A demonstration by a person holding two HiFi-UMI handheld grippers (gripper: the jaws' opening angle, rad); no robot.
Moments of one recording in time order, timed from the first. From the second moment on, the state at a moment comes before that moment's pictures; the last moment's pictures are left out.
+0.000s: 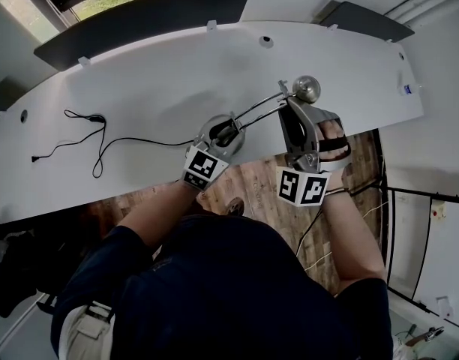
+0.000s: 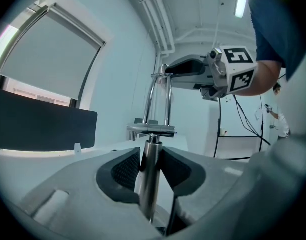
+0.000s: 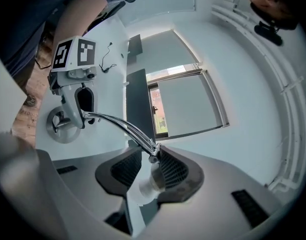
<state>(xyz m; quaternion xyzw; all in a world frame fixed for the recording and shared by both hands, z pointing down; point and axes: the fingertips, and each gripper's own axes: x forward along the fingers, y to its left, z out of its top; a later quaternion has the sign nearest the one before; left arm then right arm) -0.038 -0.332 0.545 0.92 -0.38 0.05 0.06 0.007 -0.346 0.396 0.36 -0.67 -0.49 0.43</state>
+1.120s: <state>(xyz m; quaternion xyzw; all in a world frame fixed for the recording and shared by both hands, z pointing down) -0.039 -0.331 0.542 0.92 -0.39 0.06 0.06 0.069 -0.380 0.518 0.45 -0.77 -0.21 0.39</state>
